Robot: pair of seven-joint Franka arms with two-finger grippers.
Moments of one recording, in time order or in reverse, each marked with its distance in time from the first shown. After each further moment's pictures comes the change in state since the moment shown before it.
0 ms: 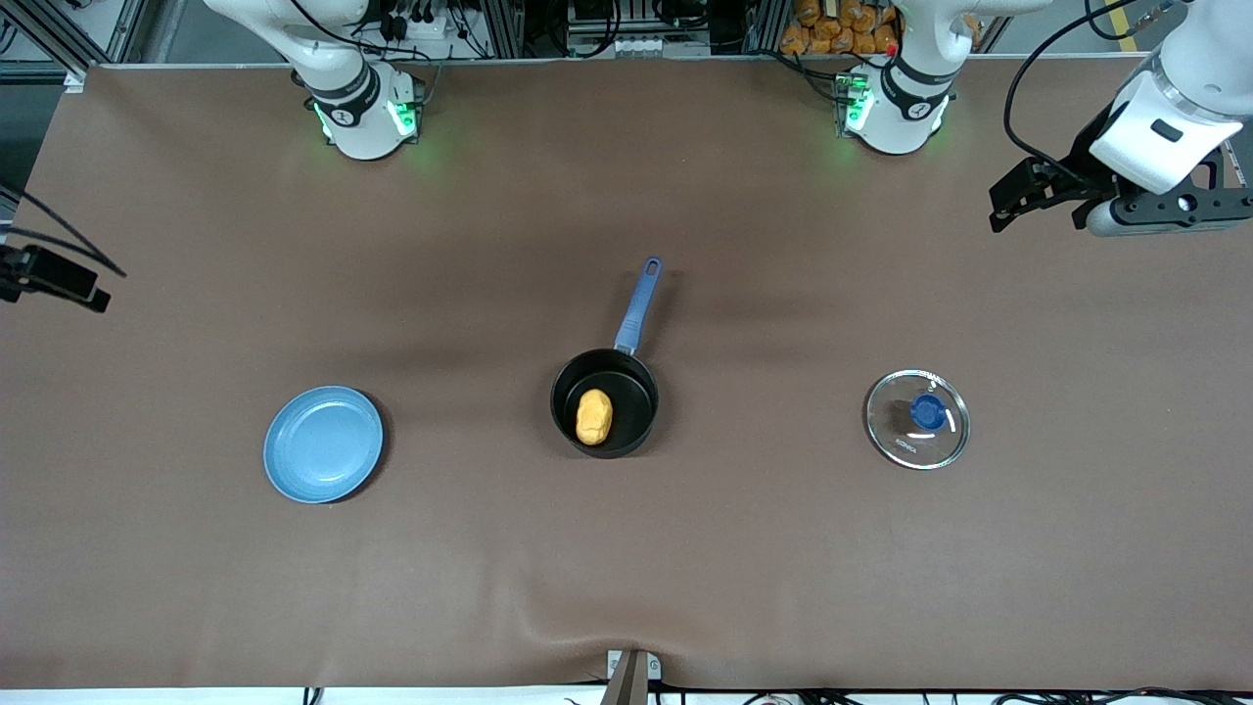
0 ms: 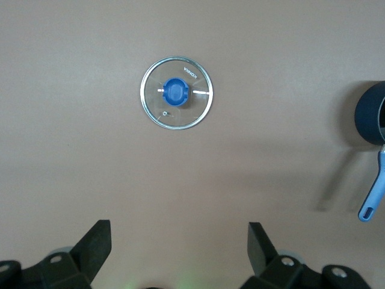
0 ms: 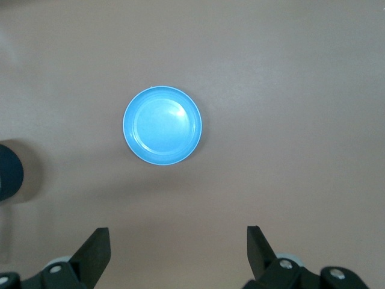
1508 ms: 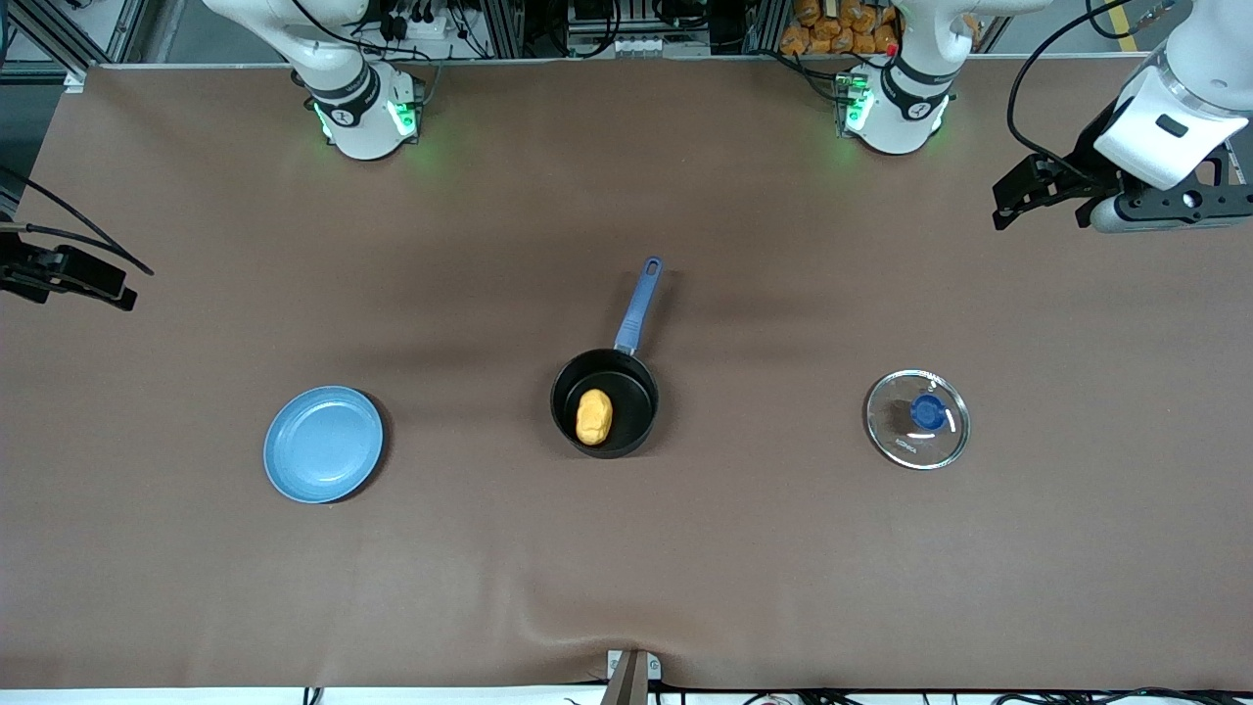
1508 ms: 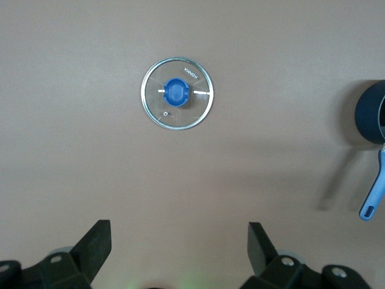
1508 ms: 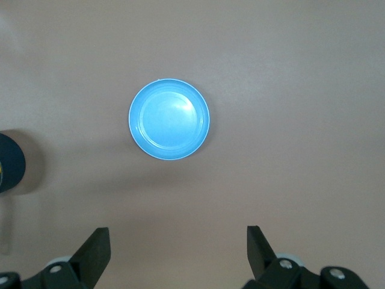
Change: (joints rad) left arm 0.001 -0.005 0.004 -0.003 0.000 0.000 0.011; right arm 0.016 0.005 0.010 -0.027 0.001 0.013 0.000
